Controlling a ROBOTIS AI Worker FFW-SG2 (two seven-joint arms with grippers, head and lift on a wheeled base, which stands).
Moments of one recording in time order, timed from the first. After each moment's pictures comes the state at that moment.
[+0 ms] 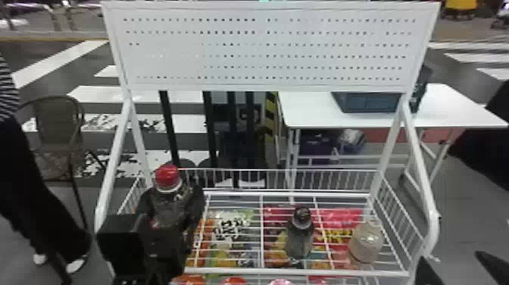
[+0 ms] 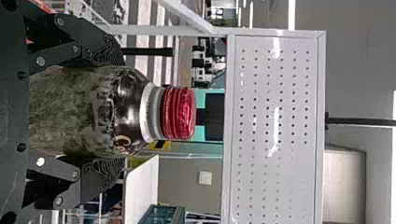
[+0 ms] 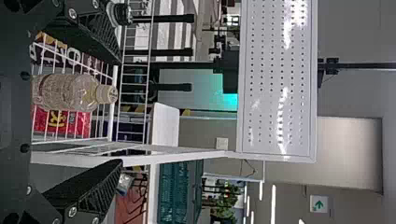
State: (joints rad) left arm 0.31 0.21 -0.24 -2.19 0.13 0.24 0.35; right arm 0.78 0.00 -0.22 -2.38 -0.10 0.06 0.25
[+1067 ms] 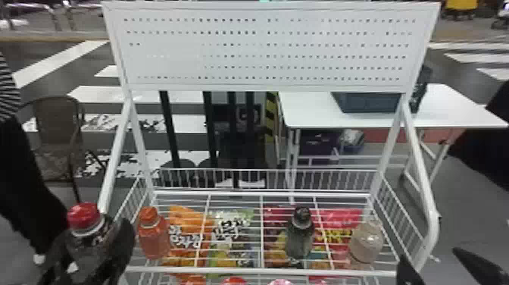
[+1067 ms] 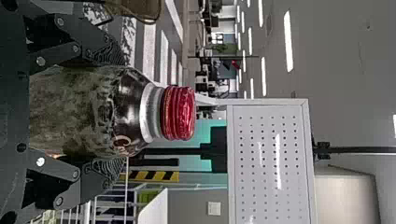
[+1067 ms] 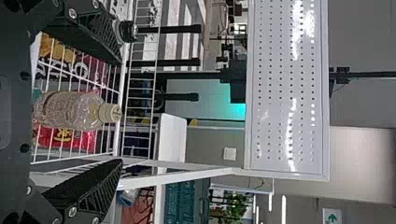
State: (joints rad) left arm 0.66 0.23 0.00 -2.35 0.14 0.11 0.29; right arm 0.76 0.00 -0.17 -2.41 -0.06 0.15 0.25
